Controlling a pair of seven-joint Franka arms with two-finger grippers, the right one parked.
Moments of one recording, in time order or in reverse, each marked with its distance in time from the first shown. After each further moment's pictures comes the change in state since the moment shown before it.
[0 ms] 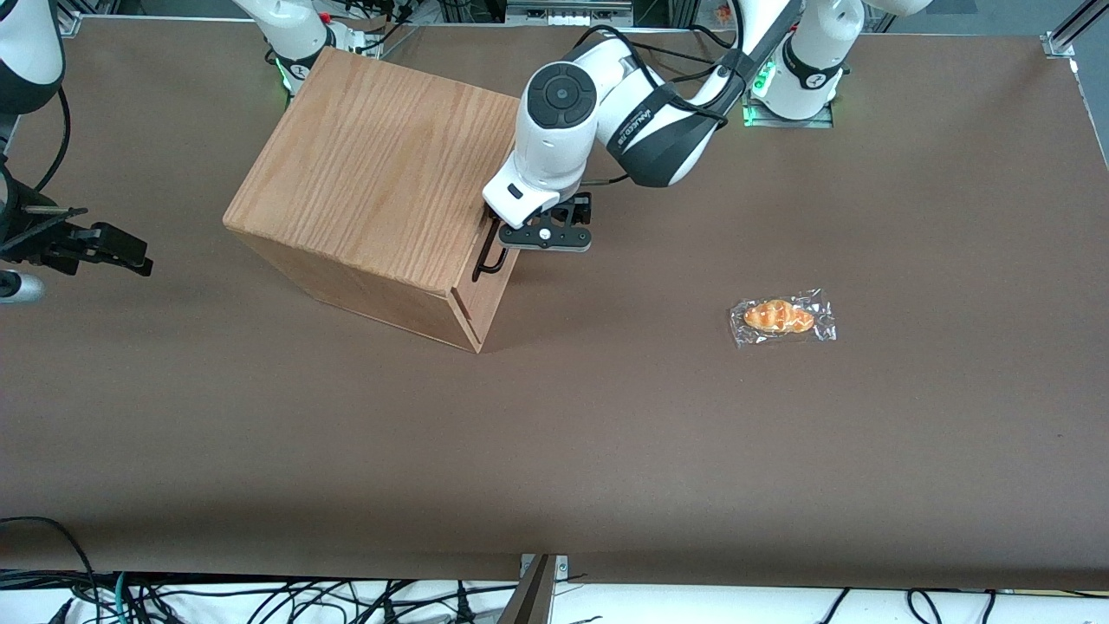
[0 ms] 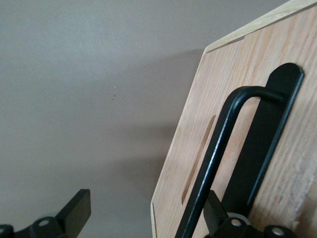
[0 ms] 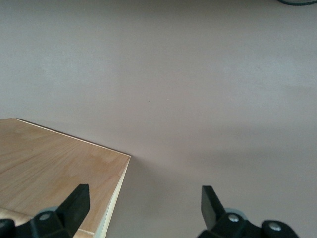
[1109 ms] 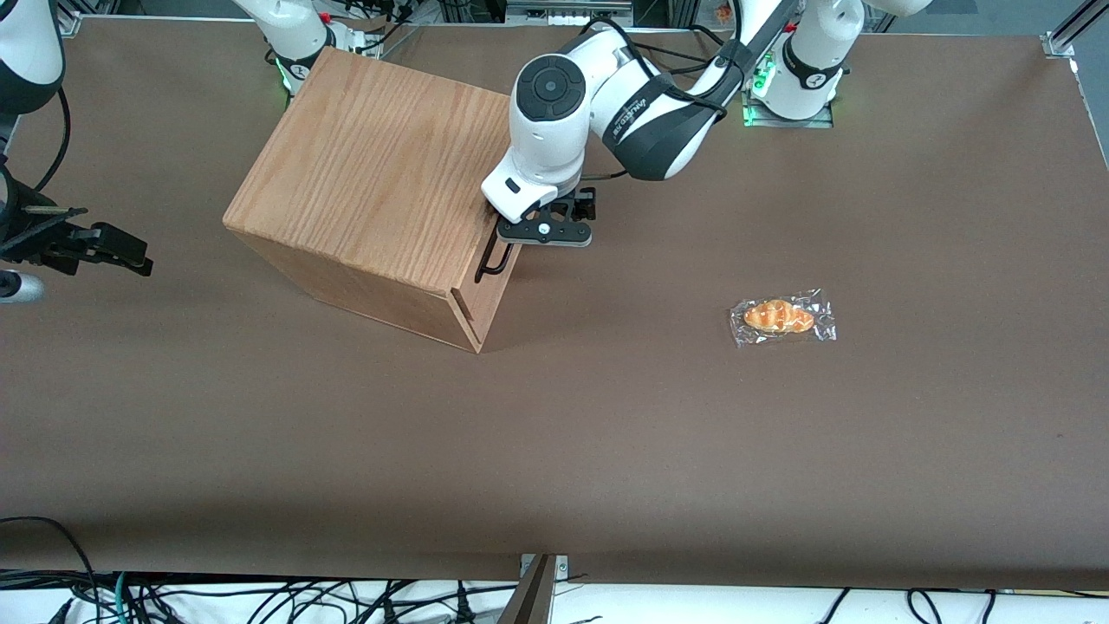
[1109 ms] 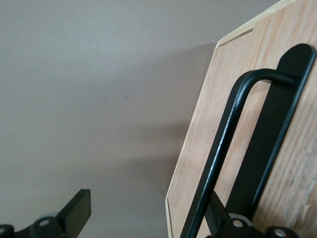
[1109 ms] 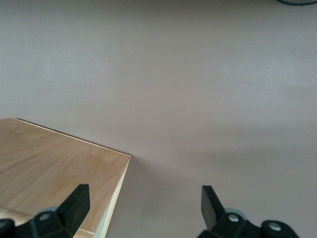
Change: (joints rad) arm -0.004 -0.001 0.002 0.019 0.030 -0.073 0.000
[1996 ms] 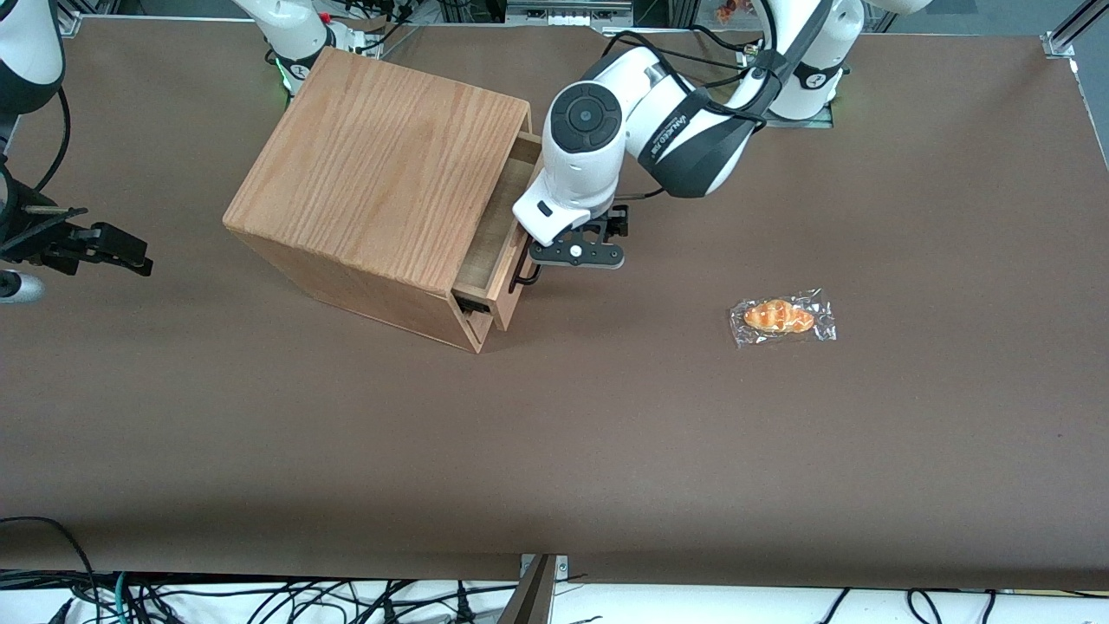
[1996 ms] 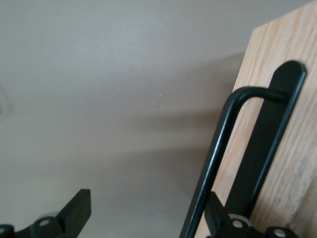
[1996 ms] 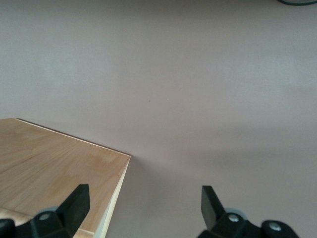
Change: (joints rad) arm 0.078 -0.012 0.006 0.004 0.010 -0.073 0.097
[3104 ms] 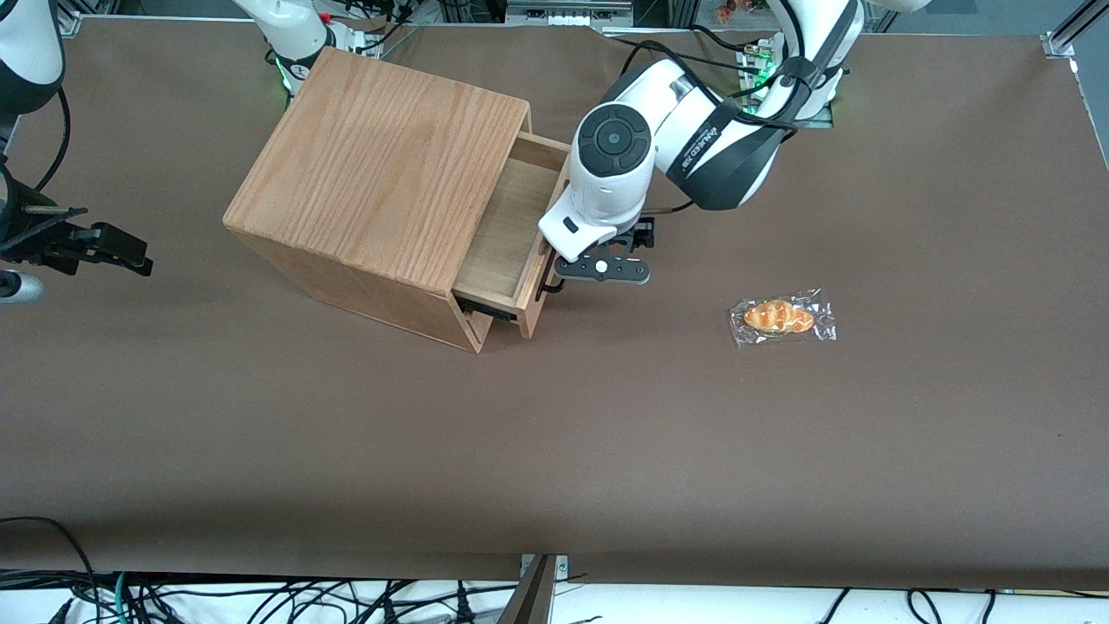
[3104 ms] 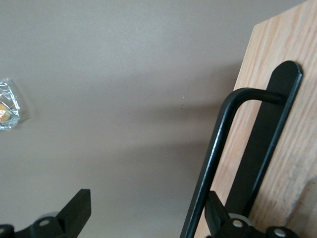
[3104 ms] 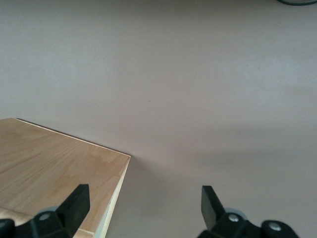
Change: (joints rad) arm 0.047 -0.009 0.004 0.000 0.010 -0.062 0.080
